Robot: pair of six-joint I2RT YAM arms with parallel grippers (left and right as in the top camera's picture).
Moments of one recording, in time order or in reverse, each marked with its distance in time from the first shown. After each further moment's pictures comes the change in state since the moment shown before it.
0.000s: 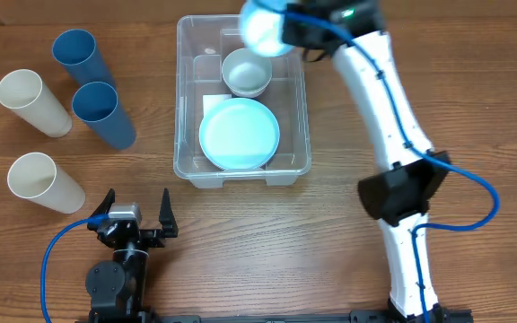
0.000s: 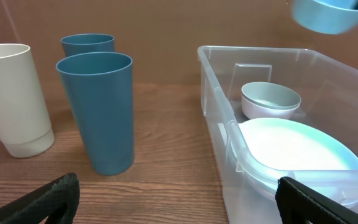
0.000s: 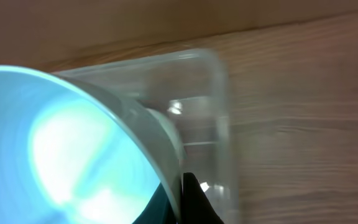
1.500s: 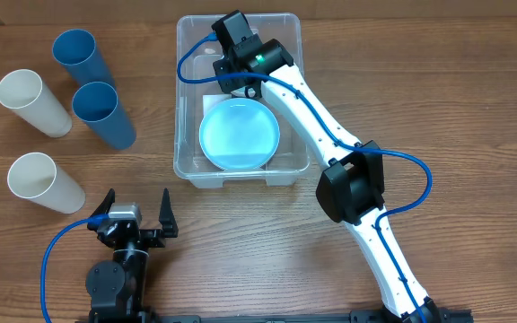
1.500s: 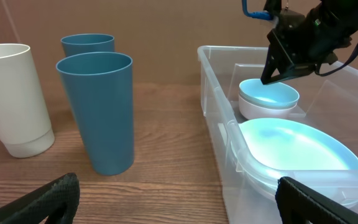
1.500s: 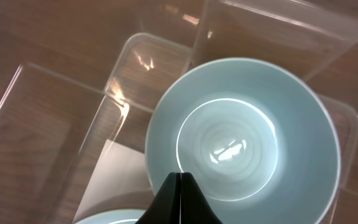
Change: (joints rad) left arm 0.000 0.000 0.000 0.000 0.000 0.000; right arm 0.185 0.225 -0.058 0.202 -0.008 -0.296
